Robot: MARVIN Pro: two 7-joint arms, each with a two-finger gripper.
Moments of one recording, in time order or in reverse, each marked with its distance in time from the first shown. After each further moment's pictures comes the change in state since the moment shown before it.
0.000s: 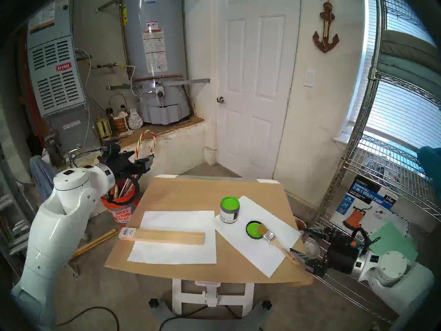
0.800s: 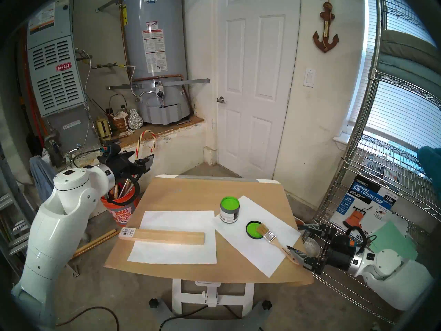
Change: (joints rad) left arm -0.001 0.000 0.001 0.001 0.000 0.000 0.000; right arm 0.199 0.036 -0.209 0.148 0.044 -0.252 0.072
